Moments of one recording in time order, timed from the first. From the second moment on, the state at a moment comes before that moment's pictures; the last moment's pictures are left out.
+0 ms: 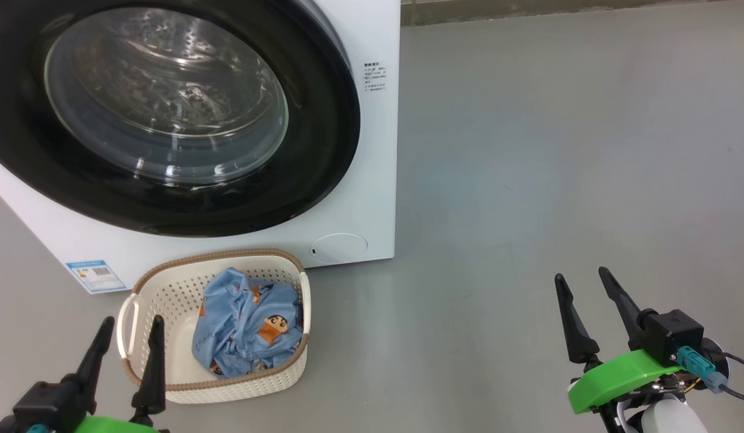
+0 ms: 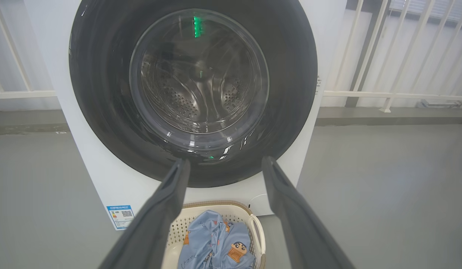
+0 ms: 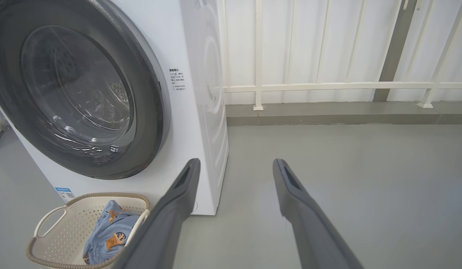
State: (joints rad) left arm -0.02 0.12 0.07 0.15 -0.22 -0.13 -0.26; right arm -0.16 -0.05 -0.07 0.29 0.10 0.13 -0.25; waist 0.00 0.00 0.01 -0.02
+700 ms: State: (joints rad) left arm 0.00 0.10 0.03 0.10 -0.21 -0.13 -0.26; right arm -0.29 -0.05 -0.08 0.31 0.35 0.13 -0.25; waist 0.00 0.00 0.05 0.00
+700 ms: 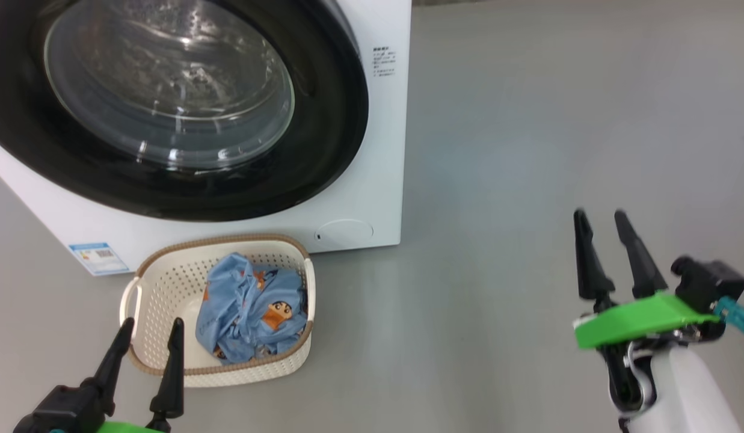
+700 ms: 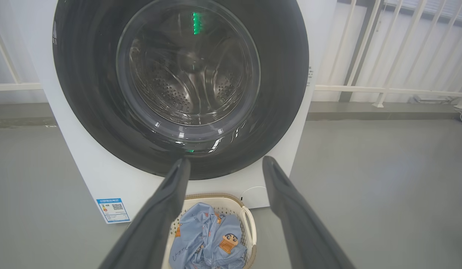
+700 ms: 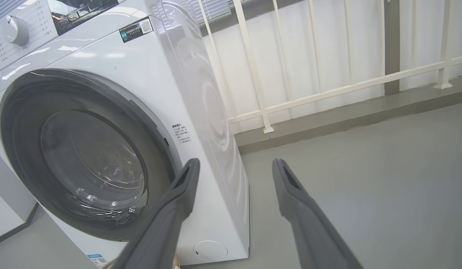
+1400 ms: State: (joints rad) left arm -0.04 0.10 -0.02 0.10 -0.23 -0.13 -0.26; right arm -0.60 -0.06 -0.13 0.49 0.87 0.13 -0.23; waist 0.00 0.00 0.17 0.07
